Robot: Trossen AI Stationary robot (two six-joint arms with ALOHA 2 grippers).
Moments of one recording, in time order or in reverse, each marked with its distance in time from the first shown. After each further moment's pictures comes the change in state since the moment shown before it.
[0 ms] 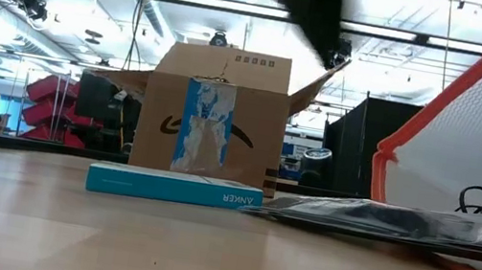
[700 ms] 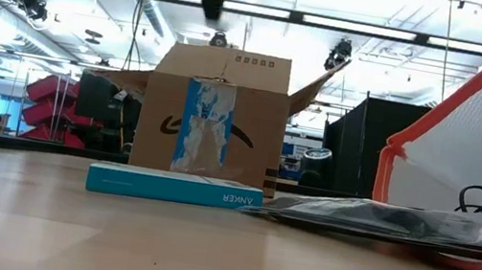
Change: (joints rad) left arm 0.030 -0.236 -0.090 -0.439 0.052 -0.092; right arm 0.096 0.018 0.000 -0.003 0.108 0.018
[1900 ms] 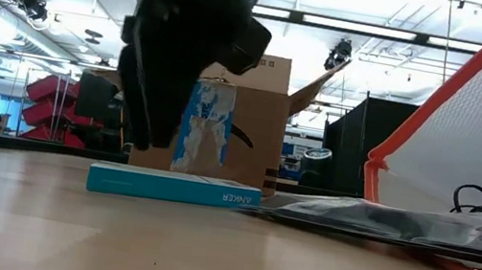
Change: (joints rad) left arm 0.092 -0.103 -0.641 0.559 0.223 -0.390; right arm -0.118 0.000 0.000 -0.026 -0.051 -0.123
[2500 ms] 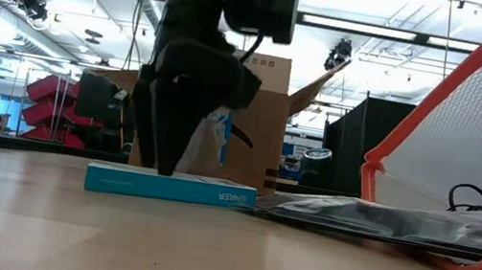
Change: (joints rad) left arm 0.141 0.007 -0.075 0.013 0.049 0.129; right arm -0.041 0.000 0.000 -0.002 -0.054 0.021
